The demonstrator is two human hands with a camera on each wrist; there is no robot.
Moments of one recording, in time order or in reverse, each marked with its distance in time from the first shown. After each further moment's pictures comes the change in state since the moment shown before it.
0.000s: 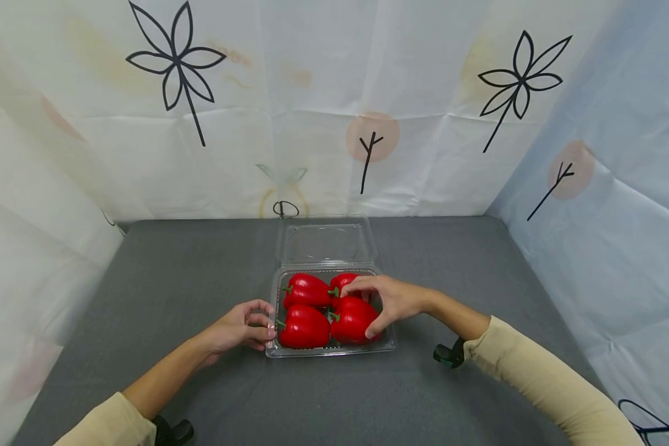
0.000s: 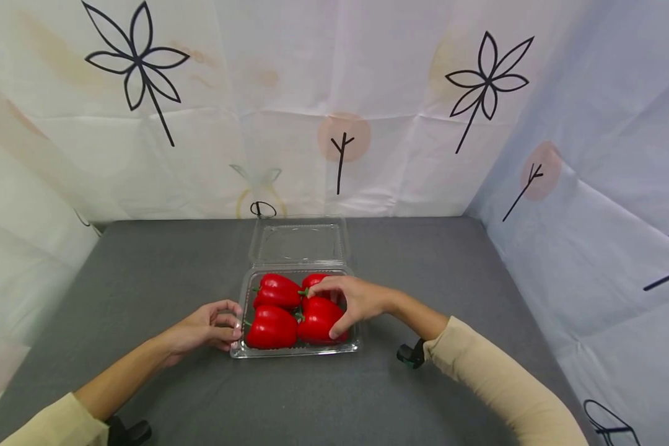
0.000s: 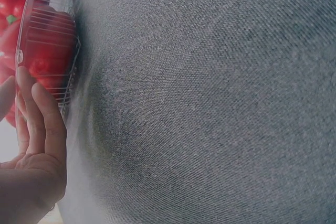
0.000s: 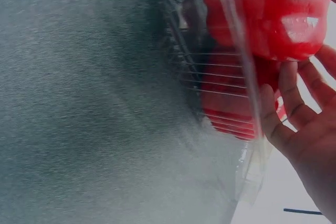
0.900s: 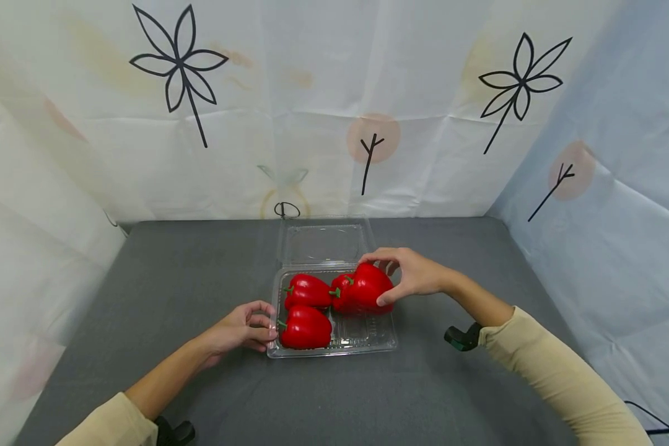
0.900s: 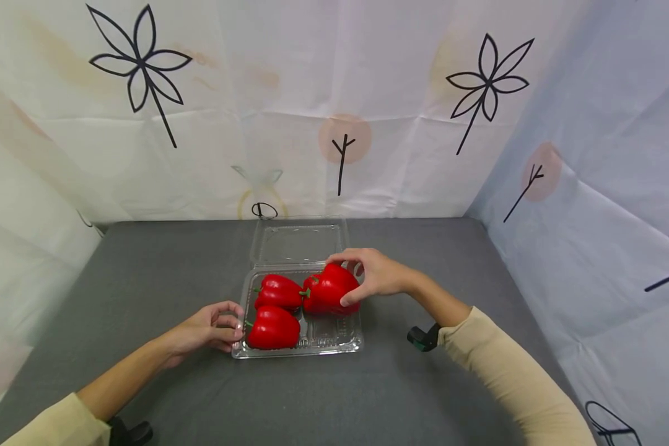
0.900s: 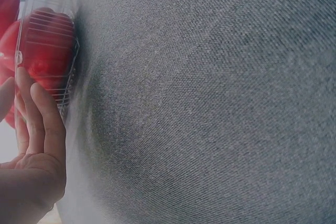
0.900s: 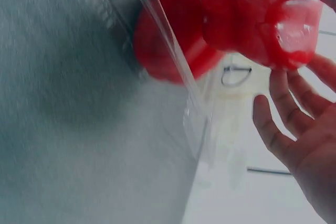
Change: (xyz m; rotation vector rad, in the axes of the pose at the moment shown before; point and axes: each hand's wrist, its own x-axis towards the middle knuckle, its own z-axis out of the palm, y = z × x) left_hand 0.000 -0.001 0.000 -0.010 0.003 -0.016; right_hand -0.021 -0.019 -0.043 -0.117 0.212 0.061
